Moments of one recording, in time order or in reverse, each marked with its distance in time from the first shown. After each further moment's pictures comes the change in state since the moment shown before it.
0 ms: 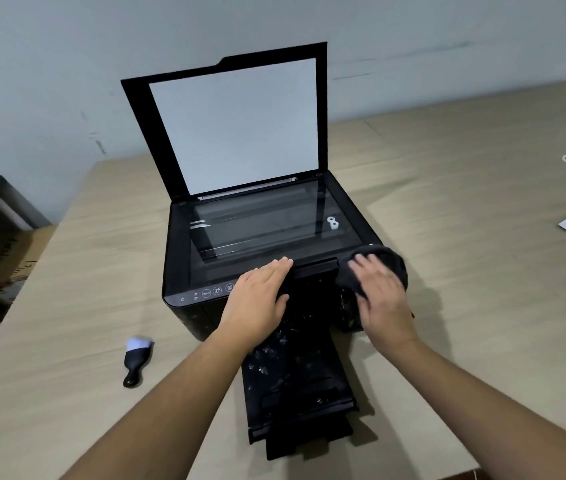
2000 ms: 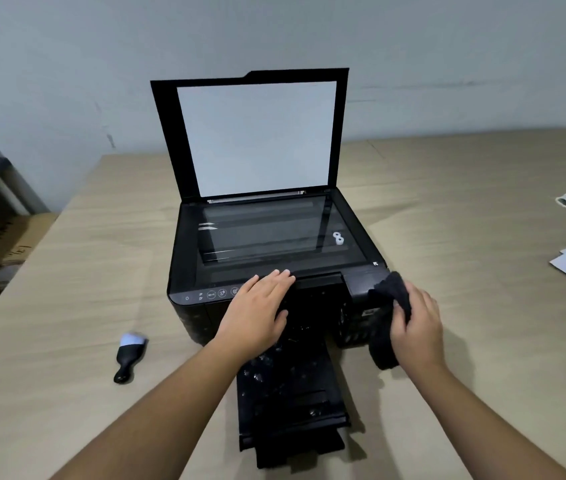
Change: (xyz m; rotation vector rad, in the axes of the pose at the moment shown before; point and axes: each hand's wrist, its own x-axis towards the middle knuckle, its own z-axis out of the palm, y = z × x) left_hand -0.011 -0.010 0.011 -0.004 0.072 0.056; right_hand -0.005 0.012 -0.033 0.151 0.170 0.343
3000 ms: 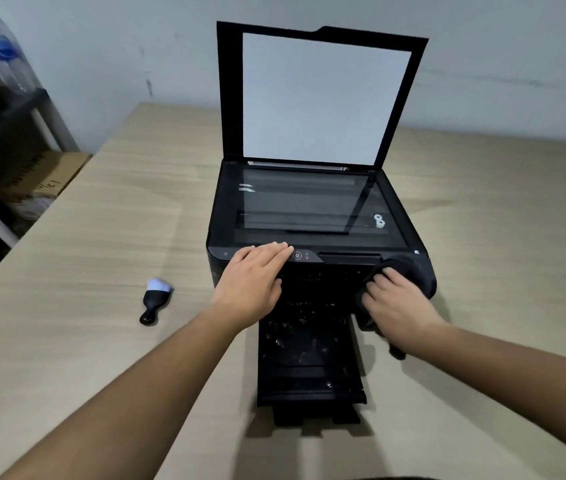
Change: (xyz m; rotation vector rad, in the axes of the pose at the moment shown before) left_hand -0.040 -0.041 -0.006 0.114 0.167 -0.098; right_hand 0.017 -0.048 0.028 -1.016 -0.674 -1.131
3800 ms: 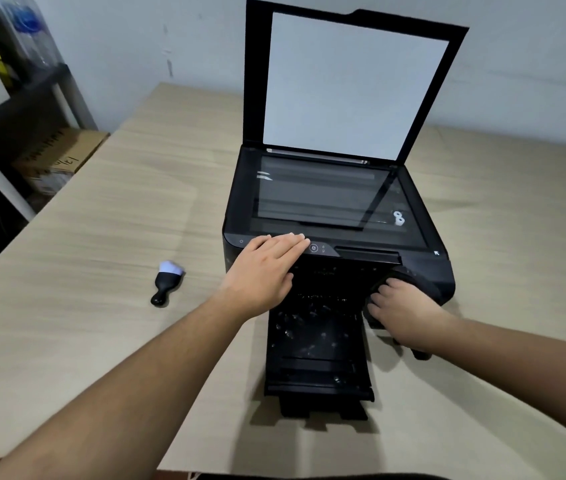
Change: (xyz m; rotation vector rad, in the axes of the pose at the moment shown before) left_hand -0.003 -0.008 0.001 0.042 -0.037 0.054; right_hand 0.013 -0.001 -0.008 -0.026 -0.410 -0.225
